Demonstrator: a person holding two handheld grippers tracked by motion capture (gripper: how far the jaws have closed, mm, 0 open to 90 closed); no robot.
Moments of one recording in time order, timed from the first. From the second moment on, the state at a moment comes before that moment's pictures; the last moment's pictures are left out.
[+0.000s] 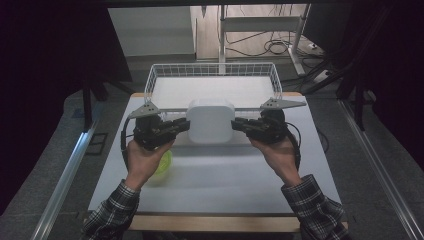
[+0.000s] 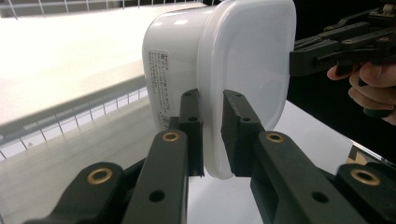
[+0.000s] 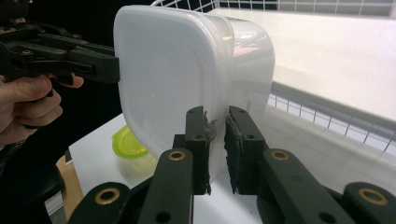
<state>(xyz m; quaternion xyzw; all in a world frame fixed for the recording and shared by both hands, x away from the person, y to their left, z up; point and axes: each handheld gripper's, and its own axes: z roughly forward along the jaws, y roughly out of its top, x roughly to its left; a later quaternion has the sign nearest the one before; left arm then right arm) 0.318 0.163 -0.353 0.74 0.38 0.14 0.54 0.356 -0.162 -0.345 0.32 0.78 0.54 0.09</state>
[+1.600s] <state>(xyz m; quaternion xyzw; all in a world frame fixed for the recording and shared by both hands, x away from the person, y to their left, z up) 0.397 0.157 -0.323 0.72 0.38 0.16 0.56 0.428 -0.149 -0.307 0.35 0.75 0.54 0.13</state>
